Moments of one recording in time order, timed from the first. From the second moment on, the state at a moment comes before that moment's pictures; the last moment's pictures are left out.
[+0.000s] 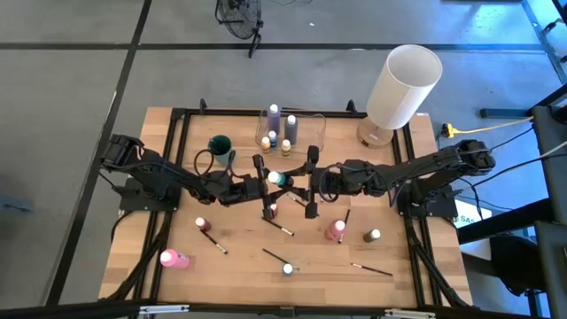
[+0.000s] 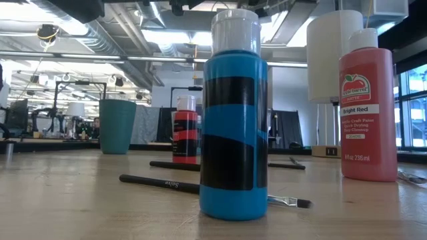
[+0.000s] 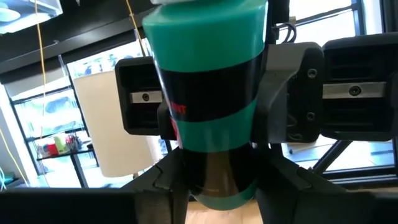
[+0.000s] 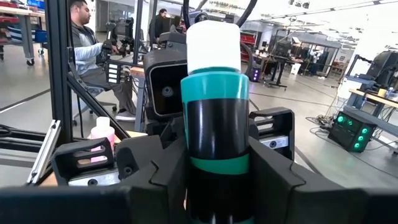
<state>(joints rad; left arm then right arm) -0.20 1.54 0.75 1.07 -0.42 0.32 0.23 1.49 0.97 0.49 0.21 -0.15</state>
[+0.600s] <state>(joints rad) -0.26 1.46 0.76 0.86 -0.58 0.41 0.27 1.45 0.97 0.39 0.27 -0.12</state>
